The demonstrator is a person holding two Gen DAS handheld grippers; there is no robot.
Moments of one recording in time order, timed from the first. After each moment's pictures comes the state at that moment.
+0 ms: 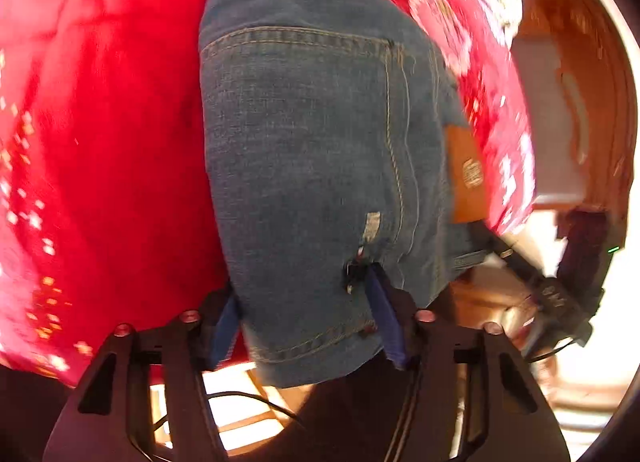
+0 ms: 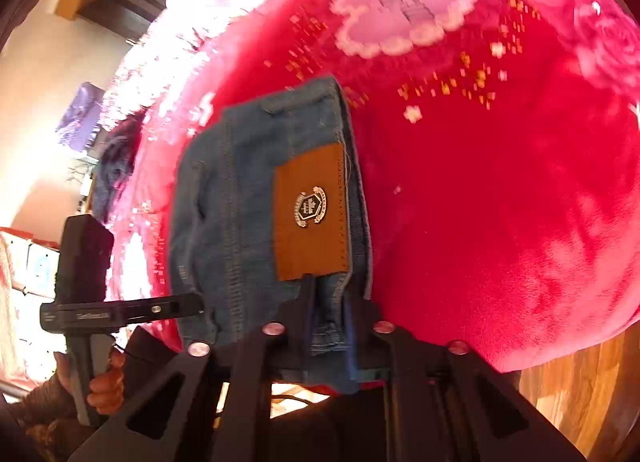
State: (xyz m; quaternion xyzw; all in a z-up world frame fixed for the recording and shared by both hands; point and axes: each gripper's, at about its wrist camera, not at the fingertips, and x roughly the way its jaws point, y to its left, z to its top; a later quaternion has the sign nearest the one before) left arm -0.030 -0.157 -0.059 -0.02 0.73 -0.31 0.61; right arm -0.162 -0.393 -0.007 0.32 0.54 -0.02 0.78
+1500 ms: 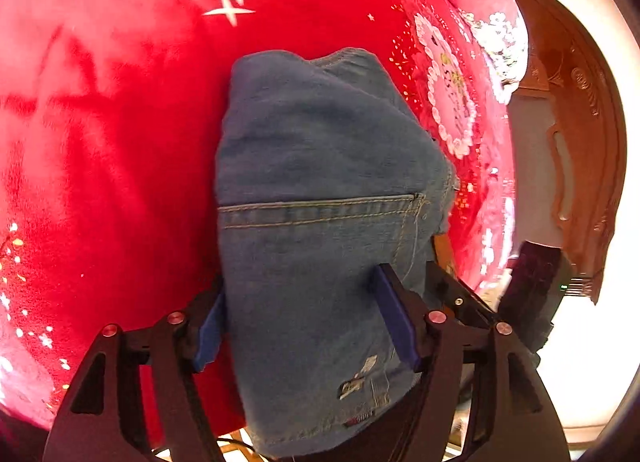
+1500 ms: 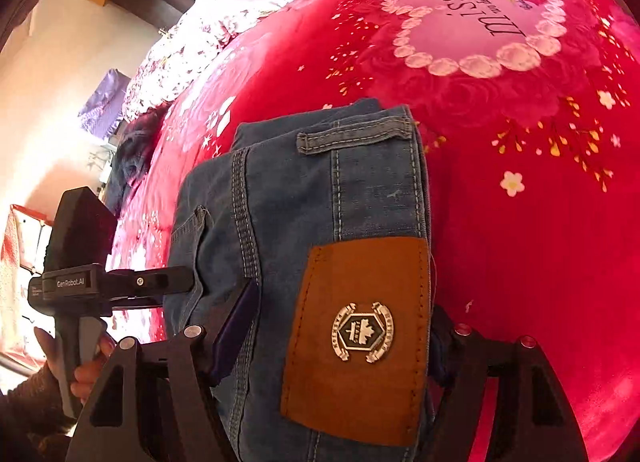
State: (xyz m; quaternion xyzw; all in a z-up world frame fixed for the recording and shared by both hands) left arm 0.032 -0.158 -0.073 -0.12 0.71 -0.29 0.63; right arm -0.077 -0.393 -0.051 0.33 0.53 0.03 0.78
